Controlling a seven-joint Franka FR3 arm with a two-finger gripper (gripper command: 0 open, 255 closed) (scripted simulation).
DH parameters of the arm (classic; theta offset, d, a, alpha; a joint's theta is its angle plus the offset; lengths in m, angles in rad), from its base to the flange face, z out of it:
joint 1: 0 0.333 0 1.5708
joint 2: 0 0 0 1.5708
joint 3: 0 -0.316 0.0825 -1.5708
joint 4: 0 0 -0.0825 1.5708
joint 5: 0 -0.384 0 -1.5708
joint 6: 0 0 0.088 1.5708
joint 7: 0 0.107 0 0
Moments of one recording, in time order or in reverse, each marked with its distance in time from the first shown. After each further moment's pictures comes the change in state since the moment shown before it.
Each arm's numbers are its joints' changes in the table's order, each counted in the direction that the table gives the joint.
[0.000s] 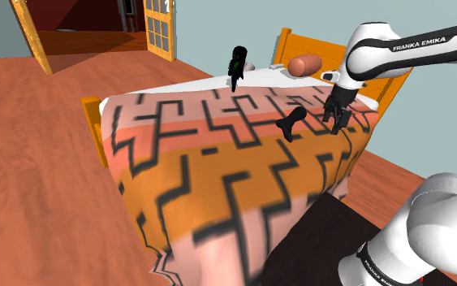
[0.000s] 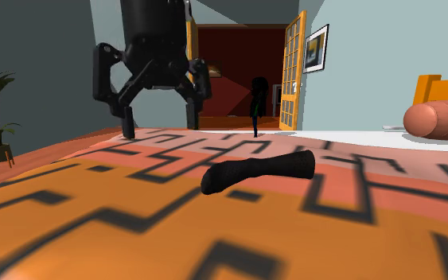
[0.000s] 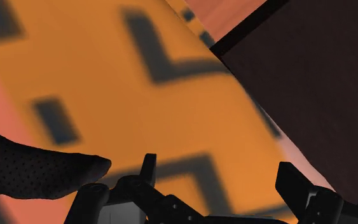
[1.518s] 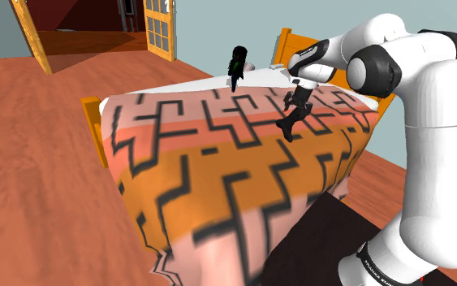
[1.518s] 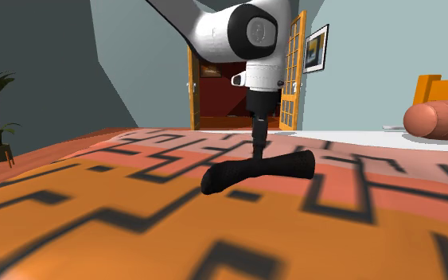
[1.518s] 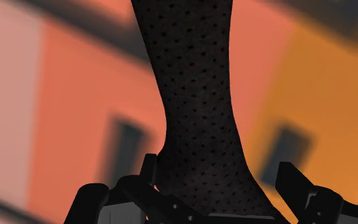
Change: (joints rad) arm -0.143 -1.053 0.069 0.844 -0.765 0.103 -1.219
